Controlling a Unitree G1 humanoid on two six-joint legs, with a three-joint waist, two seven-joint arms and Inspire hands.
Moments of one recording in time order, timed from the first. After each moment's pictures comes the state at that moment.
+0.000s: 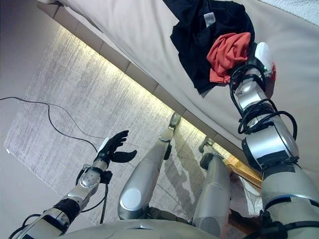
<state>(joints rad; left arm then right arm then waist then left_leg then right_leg) -0.15 0.43 -0.44 0.81 -0.22 -0.36 0.15 -1.14 -0.60 0.48 1.22 -0.03 0.07 -0.41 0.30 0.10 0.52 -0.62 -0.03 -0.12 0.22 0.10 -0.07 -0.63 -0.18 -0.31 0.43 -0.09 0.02</state>
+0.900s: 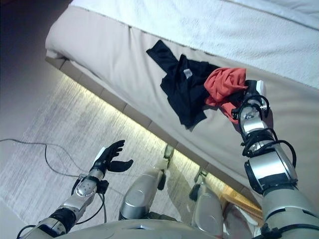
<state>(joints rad) -0.07 0.41 -0.37 0.86 -0.19 -0.33 0.14 -0.78 -0.58 0.32 1.05 0.22 0.01 -0.35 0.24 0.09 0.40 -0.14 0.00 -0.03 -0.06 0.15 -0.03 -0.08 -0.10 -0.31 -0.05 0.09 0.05</state>
